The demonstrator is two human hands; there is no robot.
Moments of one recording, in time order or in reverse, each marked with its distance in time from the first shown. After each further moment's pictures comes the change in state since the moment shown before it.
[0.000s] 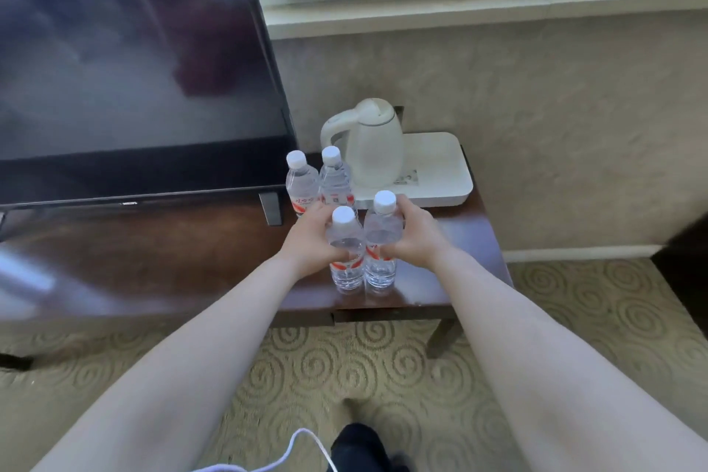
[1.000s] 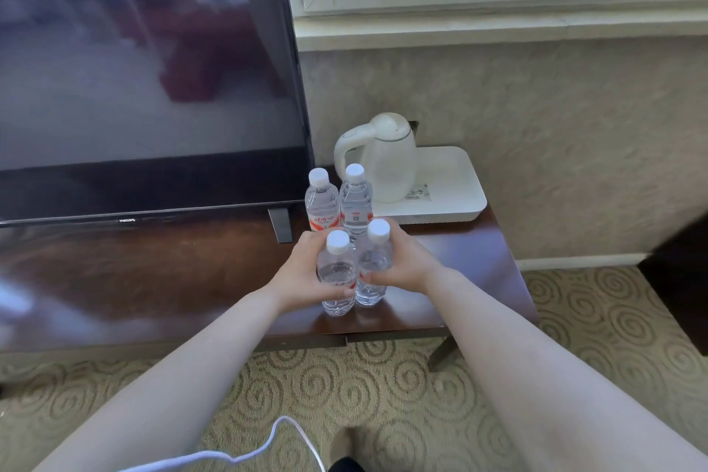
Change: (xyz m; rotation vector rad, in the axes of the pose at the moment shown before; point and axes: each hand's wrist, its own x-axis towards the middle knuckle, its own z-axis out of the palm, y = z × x) left_hand -0.010 -0.062 -0.032 -0.101 -0.130 0.070; right_hand 0.019 -0.030 0.046 0.056 -0.164 0.031
